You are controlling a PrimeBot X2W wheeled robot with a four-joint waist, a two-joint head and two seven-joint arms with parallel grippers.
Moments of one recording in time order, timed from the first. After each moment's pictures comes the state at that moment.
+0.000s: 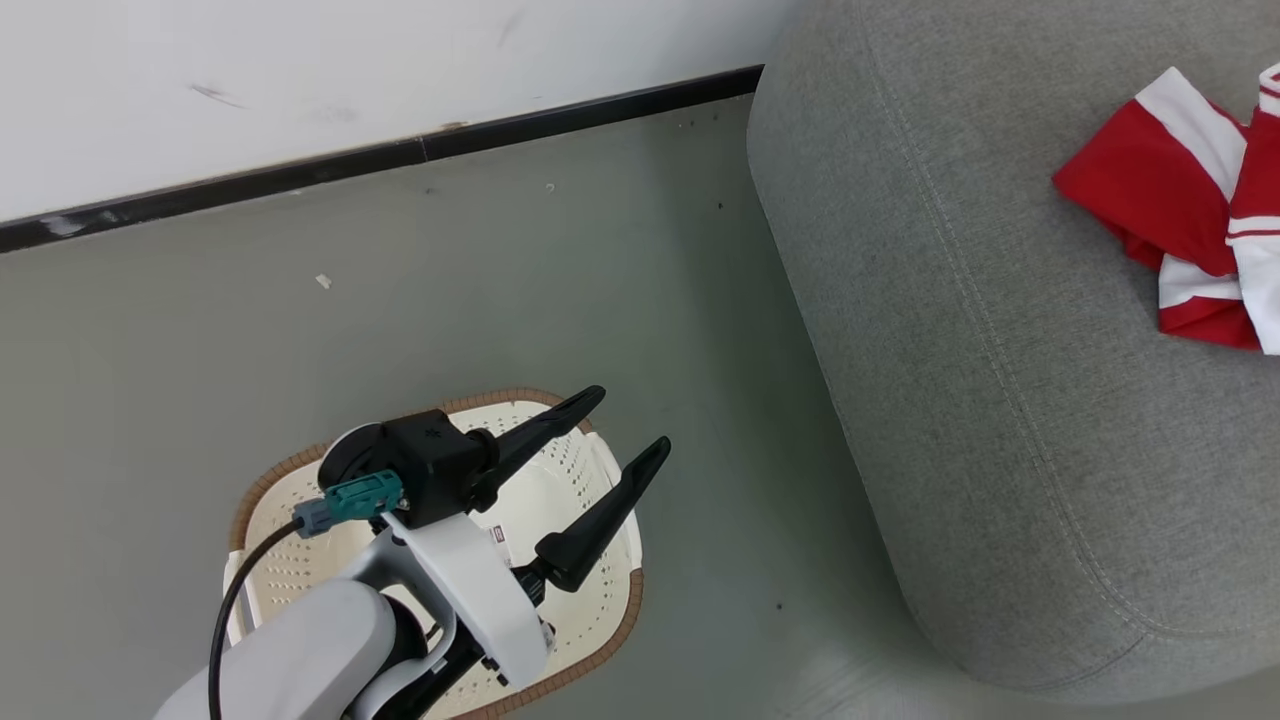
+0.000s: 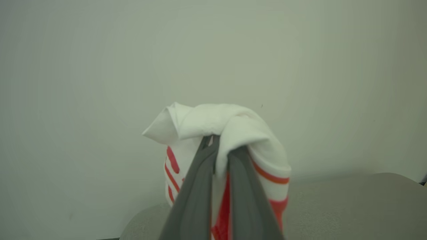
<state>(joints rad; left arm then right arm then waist) -0.51 0.39 -0.80 -0.12 -0.79 -0.03 0.01 -0.84 -0.75 0.08 0.34 0.64 0.12 -0.18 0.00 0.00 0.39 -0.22</state>
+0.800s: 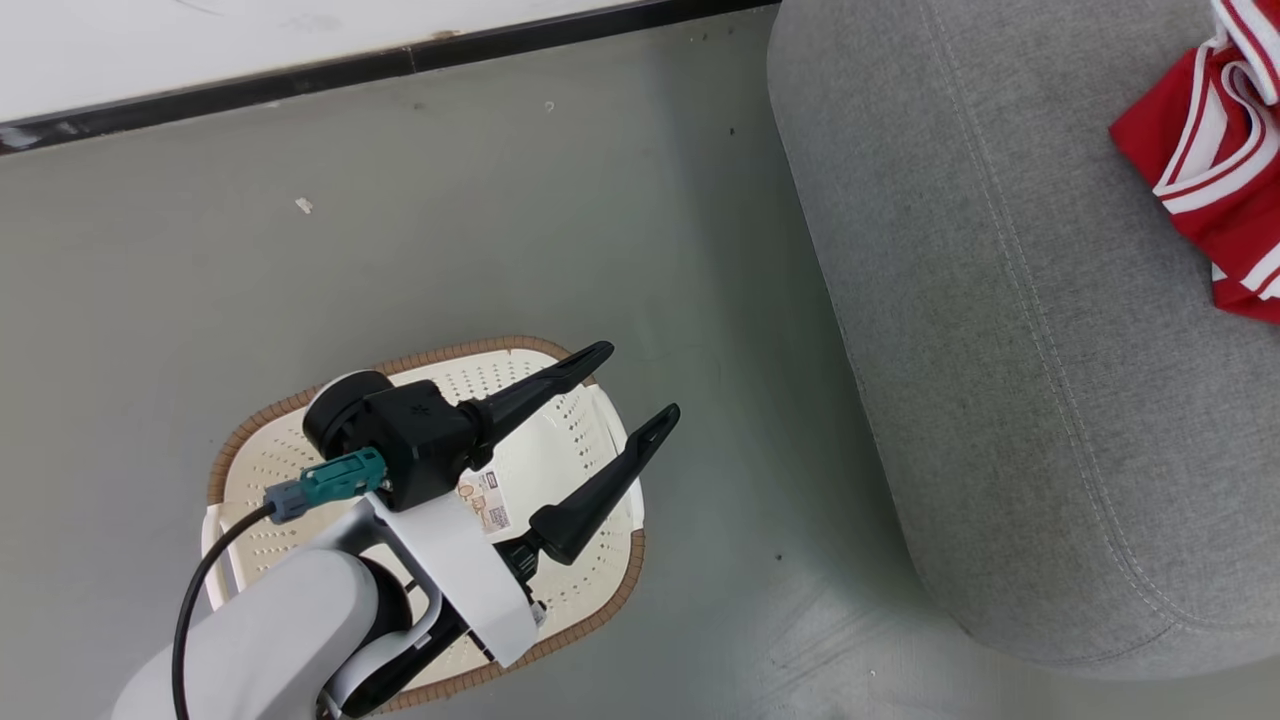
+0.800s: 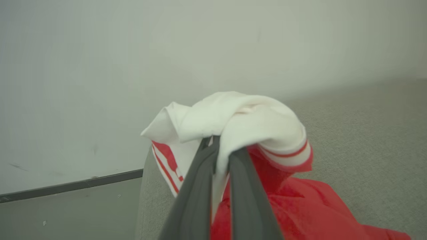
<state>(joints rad) -0.57 0.43 -0.80 -0.19 -0.75 -0.07 0.01 -0.72 -0.56 0.10 0.45 0.63 0.12 -0.22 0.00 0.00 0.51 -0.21</state>
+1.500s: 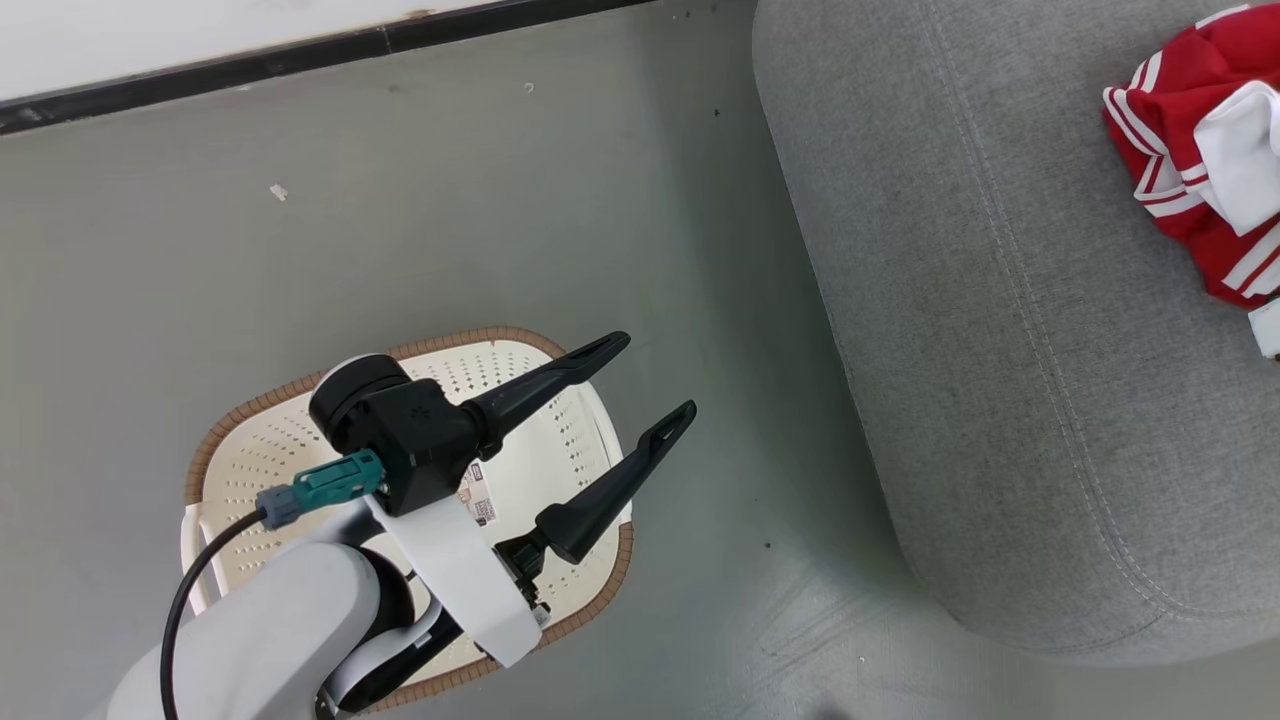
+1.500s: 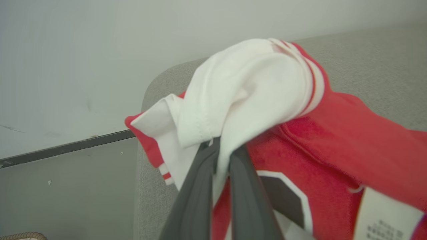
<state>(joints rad) -0.59 0.44 -0.81 -0.22 -0.74 -0.09 -0.01 -0.65 -0.45 0.14 0.54 0.58 0.12 -0.23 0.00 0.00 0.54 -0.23</state>
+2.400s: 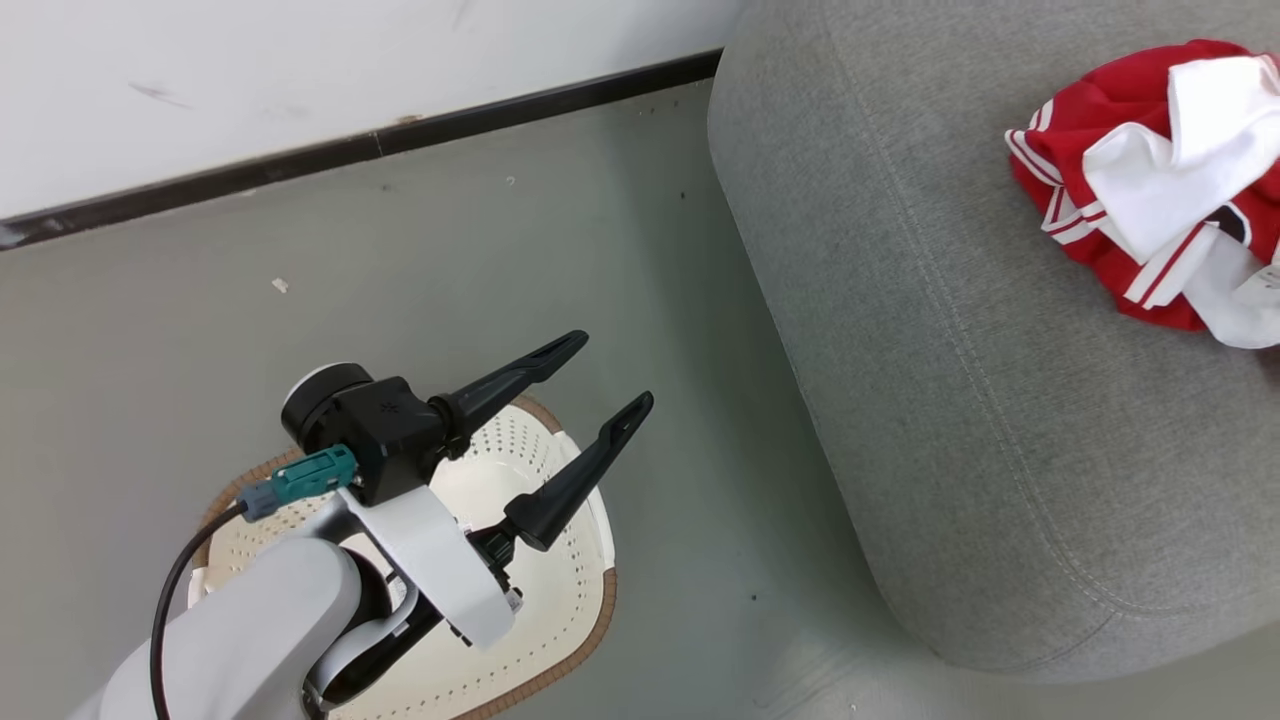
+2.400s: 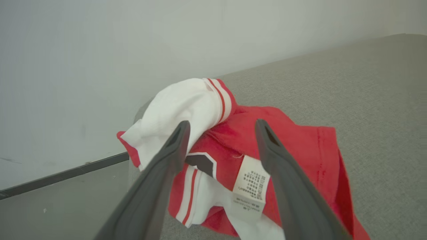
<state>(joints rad) -0.58 0.45 -0.80 -0.13 -0.75 -0.10 -0.07 -0.51 -0.48 0.07 0.47 0.61 0.12 -0.25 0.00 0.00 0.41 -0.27</state>
